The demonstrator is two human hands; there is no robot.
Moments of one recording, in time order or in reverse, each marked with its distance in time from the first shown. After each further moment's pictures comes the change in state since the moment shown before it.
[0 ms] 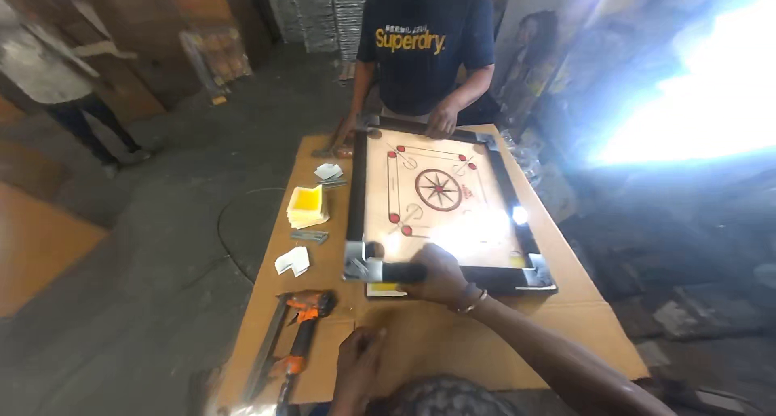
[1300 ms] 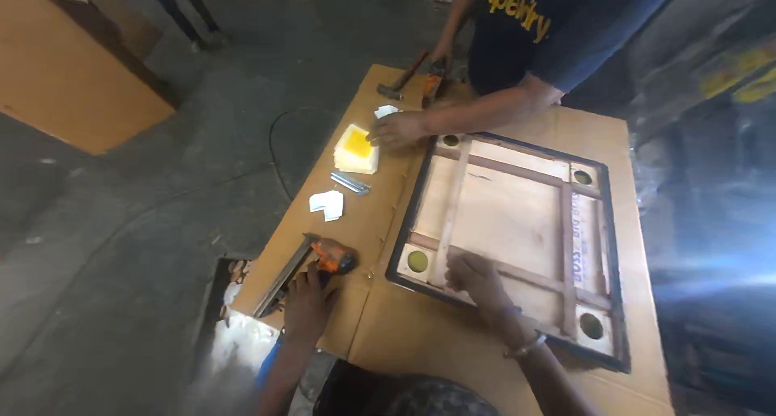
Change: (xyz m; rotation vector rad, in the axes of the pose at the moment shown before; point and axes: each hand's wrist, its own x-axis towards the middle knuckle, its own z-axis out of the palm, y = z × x) left_hand 0.065 -0.041 -0.099 1.155 0.458 -0.110; right_hand 0.034 0.026 0.032 0.722 -0.383 0.743
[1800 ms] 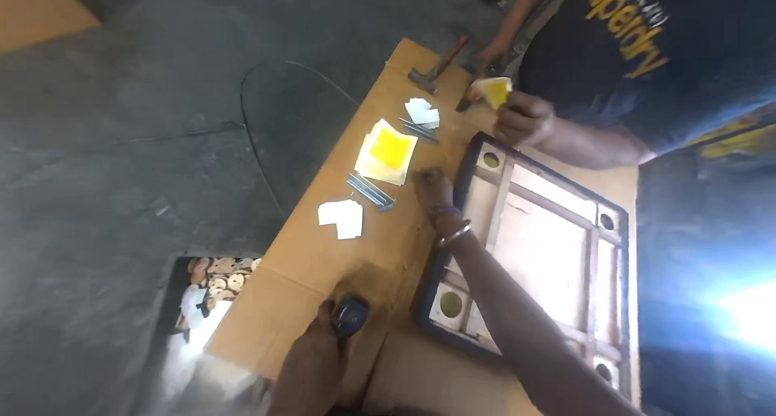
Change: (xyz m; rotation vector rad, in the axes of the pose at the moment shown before) left_hand 0.031 -0.001 -0.076 -0.313 -0.435 -0.055; right_hand 0.235 -0.134 0.153 -0.539 0.189 -0.049
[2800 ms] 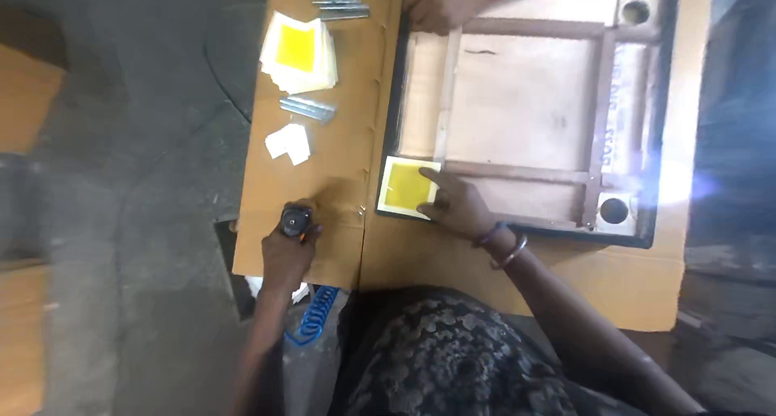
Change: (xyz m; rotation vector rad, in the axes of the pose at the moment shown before) left_hand -0.005 0.030 0.026 0.169 0.215 -0.181; right_hand -0.209 0.221 -0.063 0.247 -0.198 -0.324
